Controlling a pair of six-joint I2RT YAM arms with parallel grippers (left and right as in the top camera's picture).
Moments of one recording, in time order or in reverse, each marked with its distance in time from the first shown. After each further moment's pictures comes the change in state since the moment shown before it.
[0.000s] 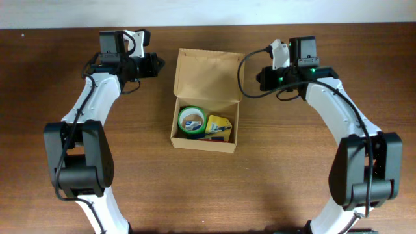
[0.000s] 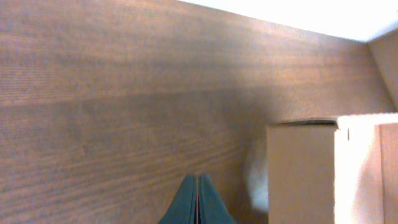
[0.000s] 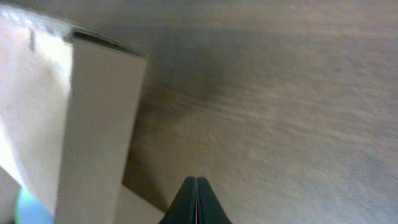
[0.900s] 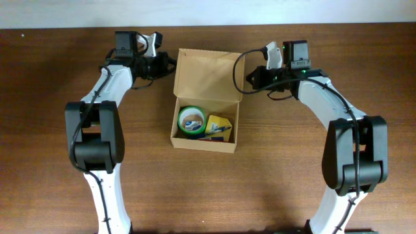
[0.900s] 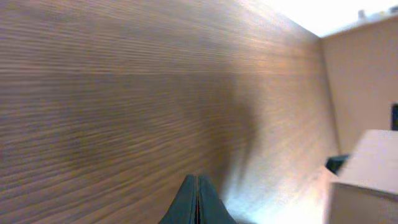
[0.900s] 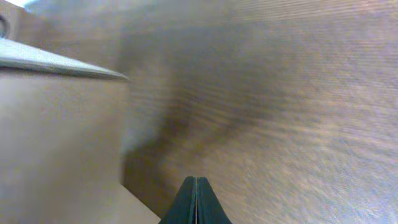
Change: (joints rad) left arm -0.041 0.254 0.196 -0.041 0.219 -0.135; right arm 0.000 0.115 0.000 0.143 -0.154 0.140
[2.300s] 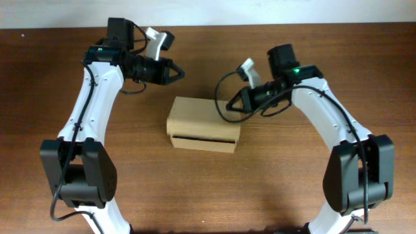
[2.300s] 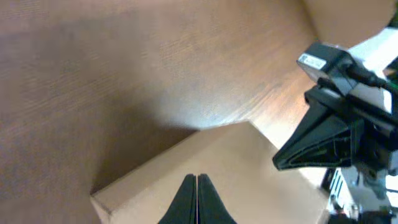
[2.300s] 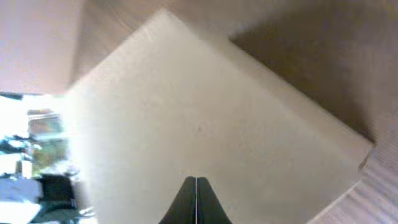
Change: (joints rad) left arm -0.050 -0.346 0.010 -0.593 -0.016 0.451; right arm 0.127 -0.140 0.039 -0.561 -0.238 -0.282
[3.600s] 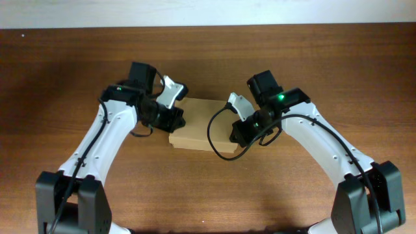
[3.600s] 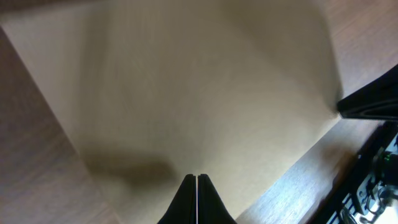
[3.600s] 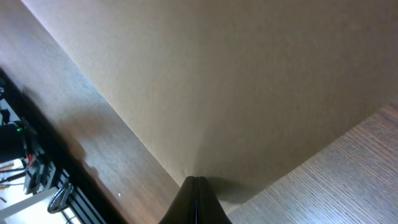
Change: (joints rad) left arm -0.117 -0.272 -0.489 0.032 -0.266 0.035; right arm 0.160 -0.187 -0.215 -0.063 0.315 -0.054
